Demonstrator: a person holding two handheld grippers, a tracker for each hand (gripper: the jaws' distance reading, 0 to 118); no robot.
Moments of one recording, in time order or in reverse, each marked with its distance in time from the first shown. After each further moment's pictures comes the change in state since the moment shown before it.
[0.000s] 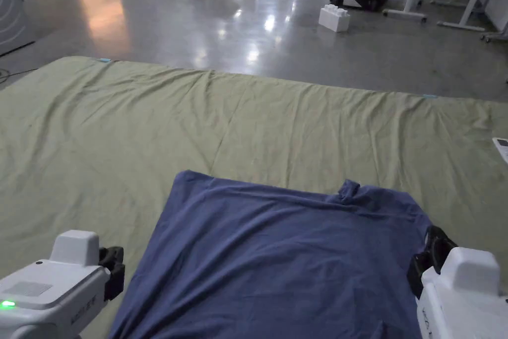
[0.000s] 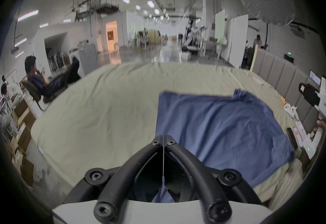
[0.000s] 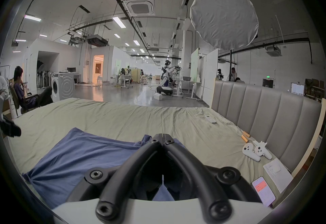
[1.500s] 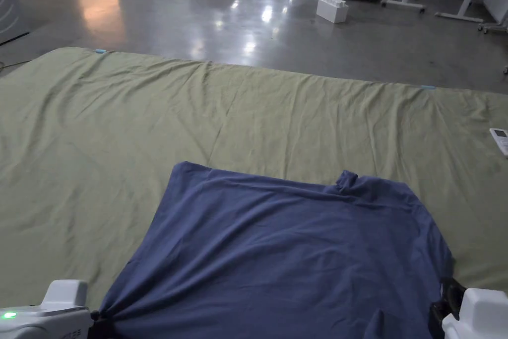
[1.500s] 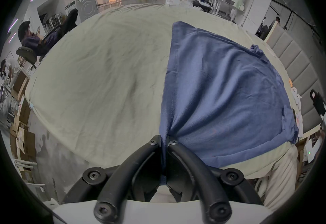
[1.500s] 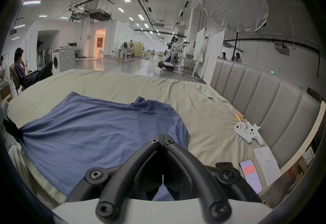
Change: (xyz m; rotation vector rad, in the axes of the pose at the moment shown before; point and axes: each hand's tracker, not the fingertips) left arm -0.025 -0.055 -0.042 -0.386 -0.007 0.084; right arm 0.039 -0.040 0.025 -0.269 0.023 0.083
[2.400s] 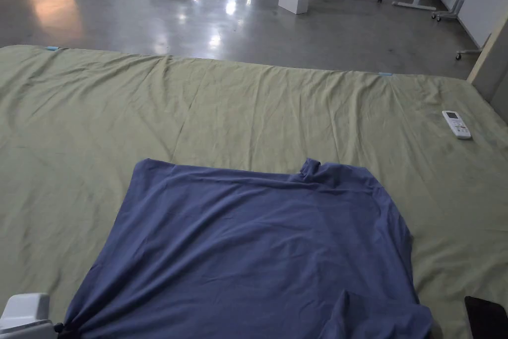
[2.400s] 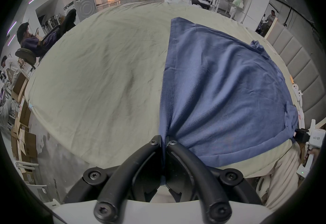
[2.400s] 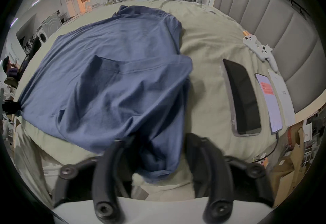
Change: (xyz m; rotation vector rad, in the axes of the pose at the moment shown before) left arm 0.008 -0.007 -0.007 -0.012 0.009 -0.015; right arm 0.038 -0.109 -0.023 -0.644 0.122 -0.138
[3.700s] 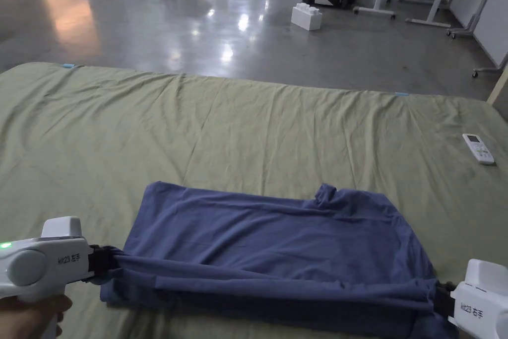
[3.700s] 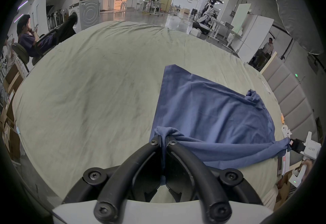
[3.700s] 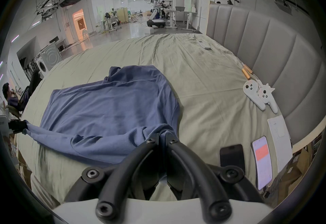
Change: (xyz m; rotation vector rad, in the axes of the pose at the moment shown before) left arm 0.006 0.149 -0.028 0.174 -0.102 0.133; right arm 0.018 0.167 -0.002 0.237 -0.031 -0.094
